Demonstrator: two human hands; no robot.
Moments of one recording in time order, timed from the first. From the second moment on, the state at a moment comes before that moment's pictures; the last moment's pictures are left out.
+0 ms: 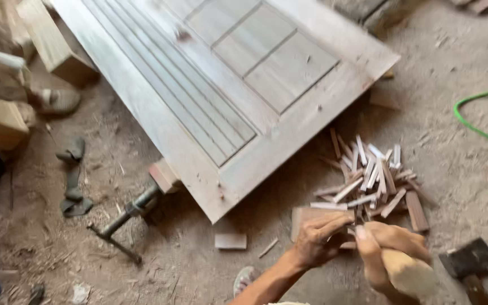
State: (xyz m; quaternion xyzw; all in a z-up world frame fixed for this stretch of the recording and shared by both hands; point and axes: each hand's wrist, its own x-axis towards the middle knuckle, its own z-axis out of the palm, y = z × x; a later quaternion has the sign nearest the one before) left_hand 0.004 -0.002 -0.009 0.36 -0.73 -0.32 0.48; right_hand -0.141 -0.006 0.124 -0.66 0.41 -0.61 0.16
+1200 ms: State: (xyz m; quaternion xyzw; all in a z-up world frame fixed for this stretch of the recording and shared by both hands) left_hand 0.011 -0.024 -0.033 0.43 -0.68 -0.44 0.40; right_hand -0.164 0.008 0.069 -0.35 0.41 -0.76 0.36
